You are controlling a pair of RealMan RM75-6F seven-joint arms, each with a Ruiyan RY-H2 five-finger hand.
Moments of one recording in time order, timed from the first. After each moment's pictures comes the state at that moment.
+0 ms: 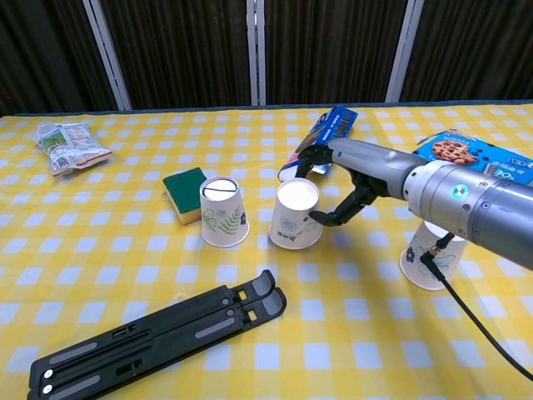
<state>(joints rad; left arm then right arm) -0.19 -1.17 -0.02 -1.73 1.56 1.43 0.19 0.75 -1.69 0.24 -1.47 -1.06 0.94 -0.22</state>
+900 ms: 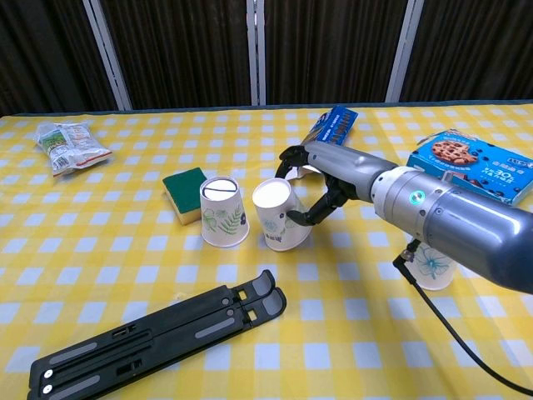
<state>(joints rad) -0.19 -1.16 -0.02 -1.73 1.56 1.42 0.15 0.79 -1.81 0.27 -1.36 -1.04 0.94 -0.23</state>
